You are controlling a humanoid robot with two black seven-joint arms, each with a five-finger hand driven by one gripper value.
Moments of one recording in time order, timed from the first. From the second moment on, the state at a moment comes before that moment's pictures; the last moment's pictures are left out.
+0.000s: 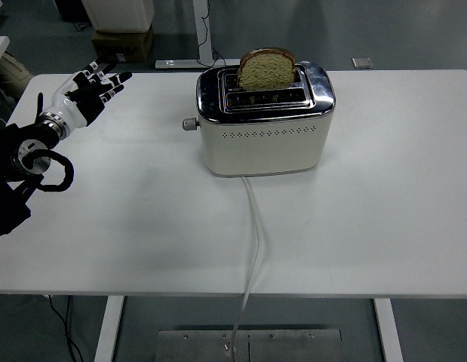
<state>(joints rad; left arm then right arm) -0.95 0.33 -0.54 -0.50 -0.09 -0.24 -0.12 -0.07 0.00 0.42 0.14 -0.35 0.07 0.12</state>
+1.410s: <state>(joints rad) -0.94 0.30 -0.54 -0.50 -0.09 -0.24 -0.12 -0.07 0.00 0.42 0.14 -0.35 0.07 0.12</state>
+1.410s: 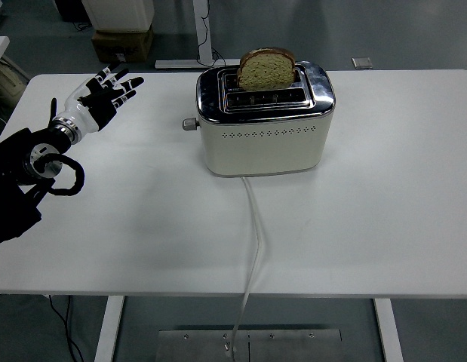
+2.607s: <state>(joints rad) -1.11 0.67 -0.37 -1.10 0.00 -0.12 0.00 -0.07 0.00 0.42 0.14 -0.35 0.07 0.12</state>
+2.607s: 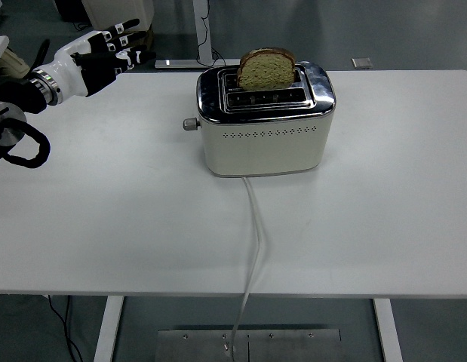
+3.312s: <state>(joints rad) -1.42 0.79 0.02 -1.20 0.54 -0.47 0.12 -0.07 0.00 0.42 0.14 -0.35 0.07 0.12</state>
